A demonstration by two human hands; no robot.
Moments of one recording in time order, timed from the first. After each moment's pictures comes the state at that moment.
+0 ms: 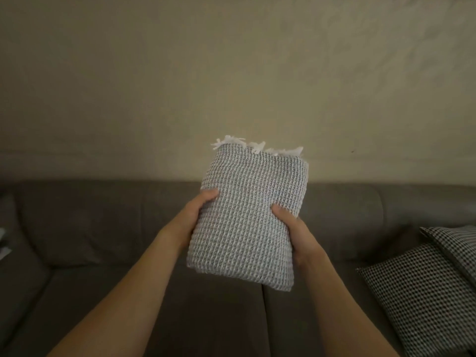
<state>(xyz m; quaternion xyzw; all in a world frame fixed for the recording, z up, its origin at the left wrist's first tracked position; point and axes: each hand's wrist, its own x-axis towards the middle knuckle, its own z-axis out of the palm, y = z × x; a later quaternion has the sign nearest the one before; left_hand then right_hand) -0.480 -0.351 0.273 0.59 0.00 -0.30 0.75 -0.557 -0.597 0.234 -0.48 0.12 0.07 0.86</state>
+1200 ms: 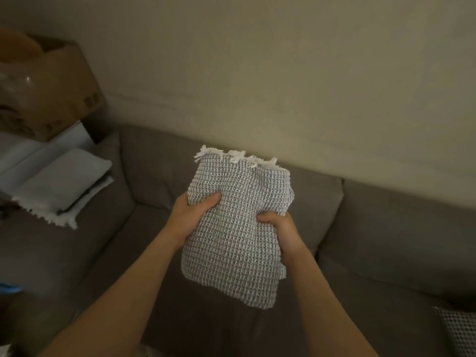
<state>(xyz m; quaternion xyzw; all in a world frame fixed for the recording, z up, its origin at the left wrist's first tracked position) -0.500 -0.140 0.202 0.68 0.15 -0.05 0.72 -0.489 -0.376 0.170 -0.59 0.11 0.18 0.78</state>
